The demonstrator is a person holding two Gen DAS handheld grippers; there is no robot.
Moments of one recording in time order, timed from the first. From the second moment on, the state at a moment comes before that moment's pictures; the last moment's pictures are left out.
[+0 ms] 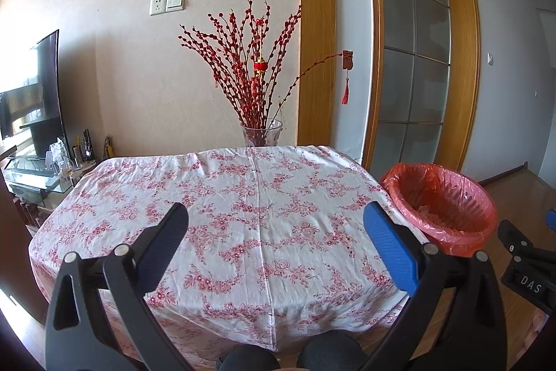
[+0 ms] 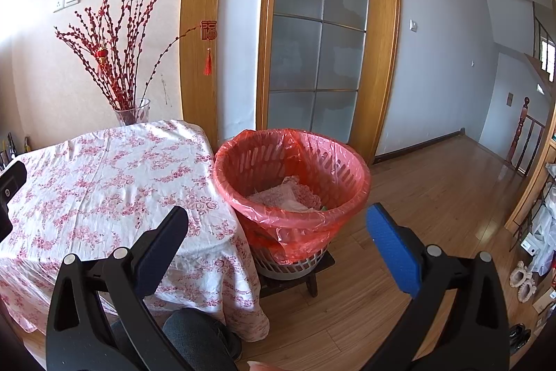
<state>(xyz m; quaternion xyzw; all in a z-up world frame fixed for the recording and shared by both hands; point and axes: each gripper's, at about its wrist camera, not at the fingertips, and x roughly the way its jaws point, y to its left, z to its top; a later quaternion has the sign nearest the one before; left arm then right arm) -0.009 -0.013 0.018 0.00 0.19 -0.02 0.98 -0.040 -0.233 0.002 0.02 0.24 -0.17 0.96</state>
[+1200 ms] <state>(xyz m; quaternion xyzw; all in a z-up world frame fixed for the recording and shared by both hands) -0.007 -0.014 0.015 0.00 0.19 -0.02 0.98 -0.039 -0.234 0.004 0.02 0.24 -0.17 0.96</state>
